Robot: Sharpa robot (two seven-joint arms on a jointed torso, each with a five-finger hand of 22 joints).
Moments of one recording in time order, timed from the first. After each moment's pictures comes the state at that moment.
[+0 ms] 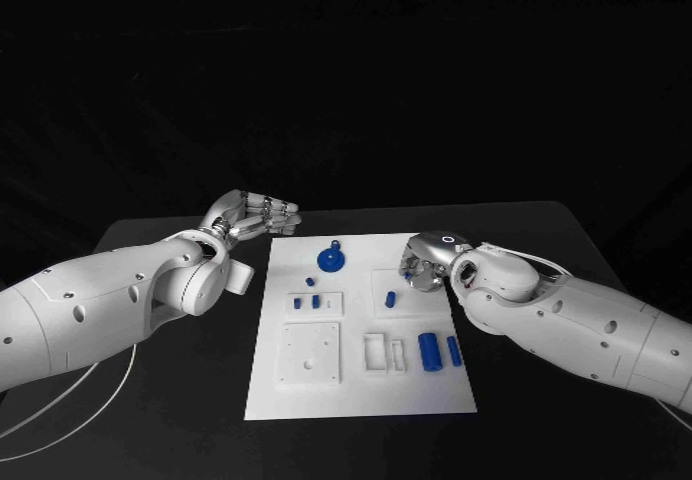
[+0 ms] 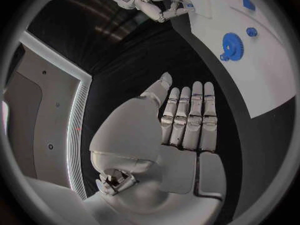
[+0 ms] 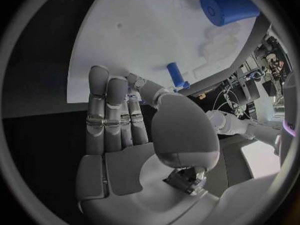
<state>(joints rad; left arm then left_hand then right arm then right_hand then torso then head) 1.33 -0.75 -0.12 1.28 -0.30 -0.36 0.35 1.38 0.00 0.18 -0.13 0.06 1.07 0.14 0.06 0.06 1.07 0.15 0.06 0.06 1.13 0.13 0.06 0.07 0.06 1.01 0.11 0.08 0.22 1.07 -0.68 0.16 1.32 -1.83 -0.19 -0.22 1.27 -0.11 0.65 -0.26 0.15 1.27 0.08 0.06 0.07 1.33 0.04 0.06 0.06 1.45 -0.06 0.80 0.65 0.12 1.47 -0.08 0.42 0.98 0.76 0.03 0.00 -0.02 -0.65</state>
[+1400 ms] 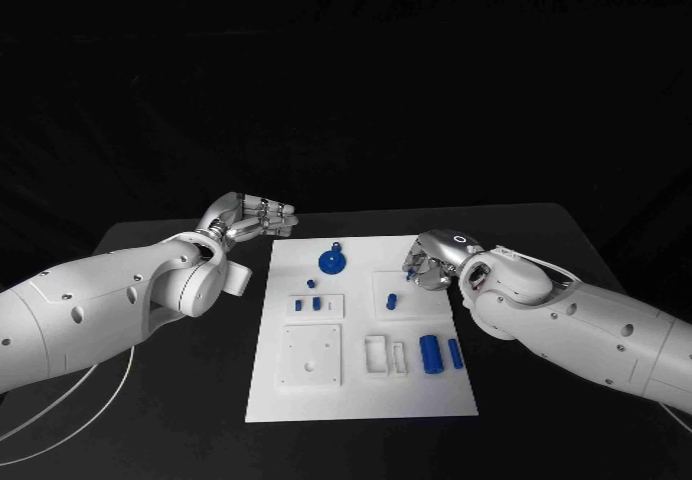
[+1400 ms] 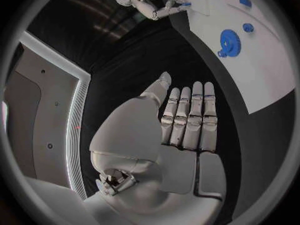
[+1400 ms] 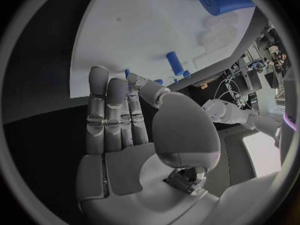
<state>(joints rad) 1.33 -0.75 -0.12 1.27 -0.29 -0.36 0.35 1.38 0.00 0.16 -0.13 0.06 1.07 0.14 0.06 0.06 1.07 0.15 0.06 0.06 1.13 0.13 0.06 0.07 0.06 1.01 0.12 0.08 0.19 1.06 -0.73 0.18 1.36 -1.75 -0.28 -0.21 1.26 -0.13 0.67 -0.25 0.17 1.28 0.07 0.06 0.07 1.35 0.03 0.06 0.06 1.45 -0.06 0.80 0.66 0.12 1.47 -0.08 0.42 1.00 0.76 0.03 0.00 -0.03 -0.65</state>
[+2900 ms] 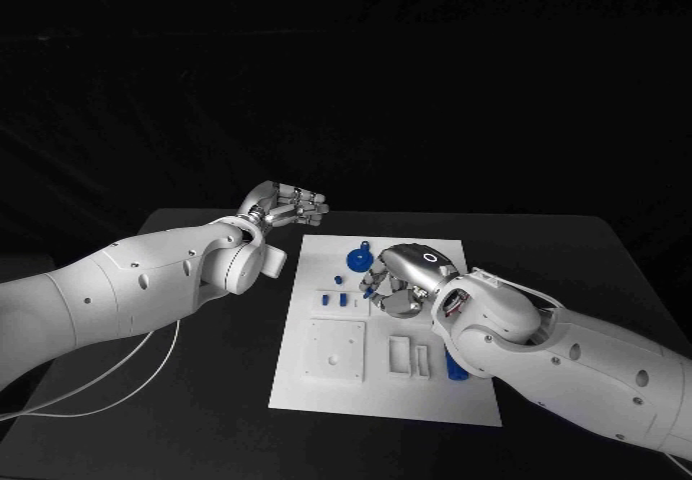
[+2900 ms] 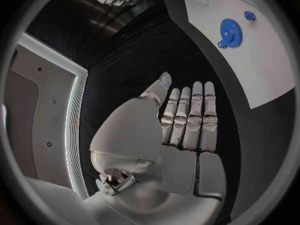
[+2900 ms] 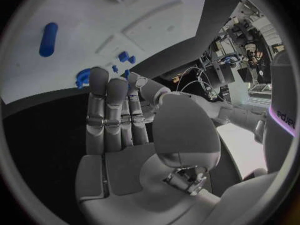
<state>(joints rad) 1.33 -0.68 -0.12 1.18 -0.25 -0.37 0.34 1.38 0.01 0.16 -0.13 0.06 1.06 0.14 0.06 0.06 1.08 0.14 0.06 0.06 1.13 0.13 0.06 0.07 0.06 1.02 0.11 0.09 0.17 1.03 -0.63 0.15 1.57 -1.78 -0.31 -0.21 1.26 -0.13 0.66 -0.24 0.17 1.28 0.07 0.06 0.07 1.35 0.02 0.05 0.06 1.45 -0.06 0.81 0.66 0.12 1.46 -0.08 0.41 1.02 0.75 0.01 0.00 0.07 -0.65</state>
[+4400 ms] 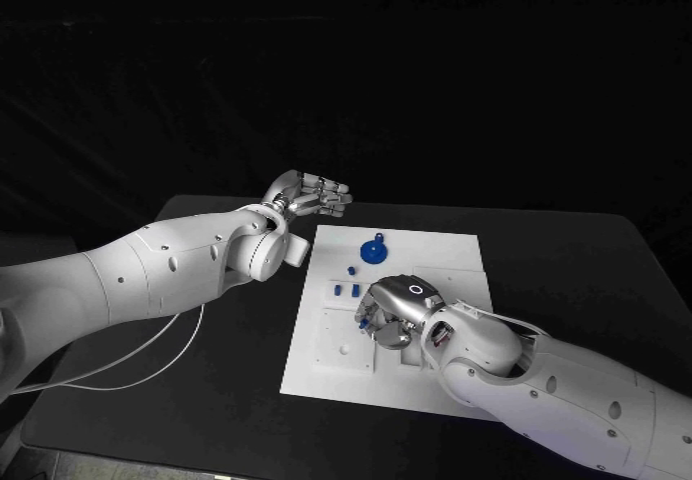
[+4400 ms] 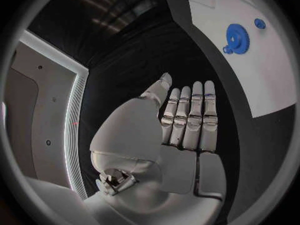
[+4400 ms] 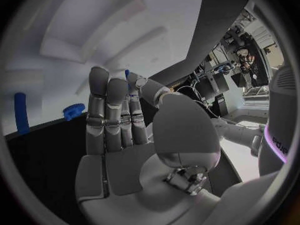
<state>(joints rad) 1.33 -0.66 -0.12 1.18 -0.23 -0.37 0.34 1.38 0.01 0.17 -0.12 0.06 1.06 0.14 0.06 0.06 1.09 0.14 0.06 0.06 1.14 0.12 0.06 0.07 0.06 1.03 0.11 0.11 0.17 0.97 -0.56 0.08 1.52 -1.85 -0.29 -0.22 1.26 -0.13 0.65 -0.25 0.18 1.28 0.07 0.06 0.07 1.35 0.02 0.06 0.06 1.45 -0.06 0.81 0.65 0.12 1.47 -0.08 0.40 1.03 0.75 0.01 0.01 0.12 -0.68</state>
